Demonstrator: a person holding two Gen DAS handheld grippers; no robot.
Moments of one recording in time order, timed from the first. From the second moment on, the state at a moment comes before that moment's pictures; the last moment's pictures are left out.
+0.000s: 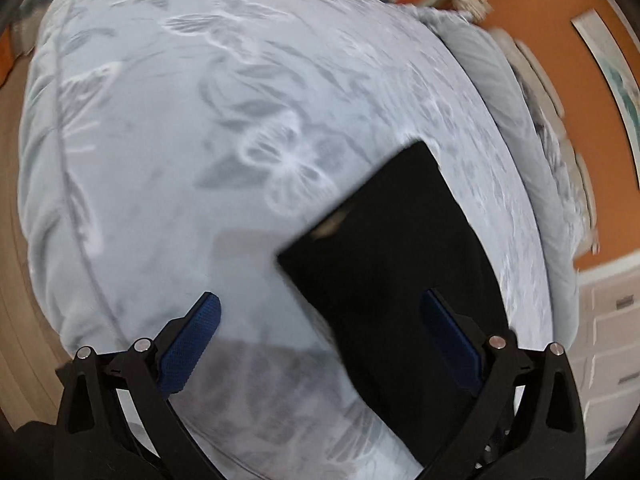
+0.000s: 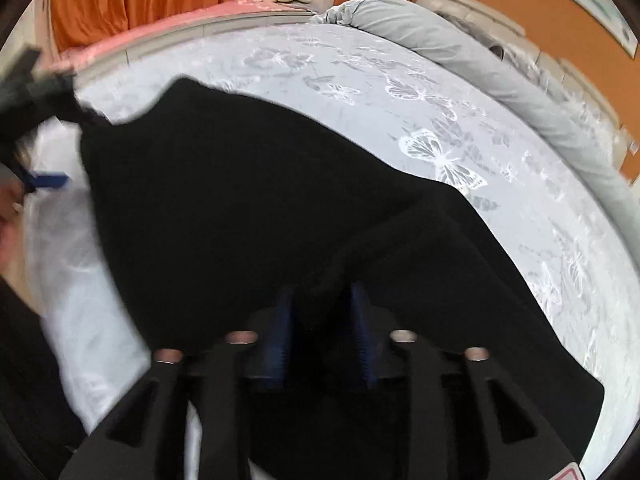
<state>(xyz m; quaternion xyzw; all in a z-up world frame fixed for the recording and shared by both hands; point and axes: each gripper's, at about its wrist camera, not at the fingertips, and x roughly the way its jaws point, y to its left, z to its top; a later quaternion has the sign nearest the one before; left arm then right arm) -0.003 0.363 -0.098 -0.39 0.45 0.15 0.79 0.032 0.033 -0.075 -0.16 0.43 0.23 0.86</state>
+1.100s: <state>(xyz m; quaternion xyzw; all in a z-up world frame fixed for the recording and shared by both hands) -0.032 -0.098 -0.050 0.09 0.42 -0.12 0.90 -0.001 -0.346 -0.036 0.21 0.41 -0.03 0.89</state>
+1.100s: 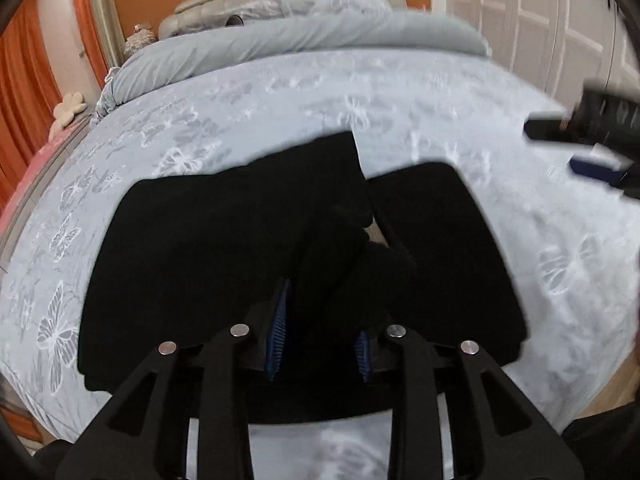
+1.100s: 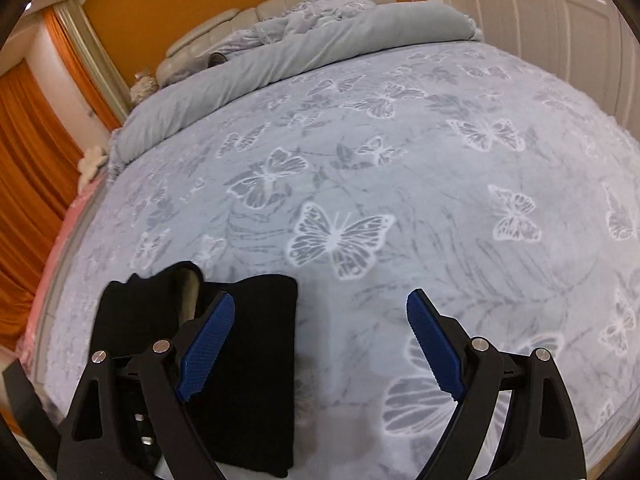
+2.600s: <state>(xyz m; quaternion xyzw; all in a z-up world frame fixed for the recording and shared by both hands) 0.023 0.096 -0.021 -0.09 0.38 -0.03 0.92 0.013 -0.283 -0.083 0.17 0.51 0.07 0.84</state>
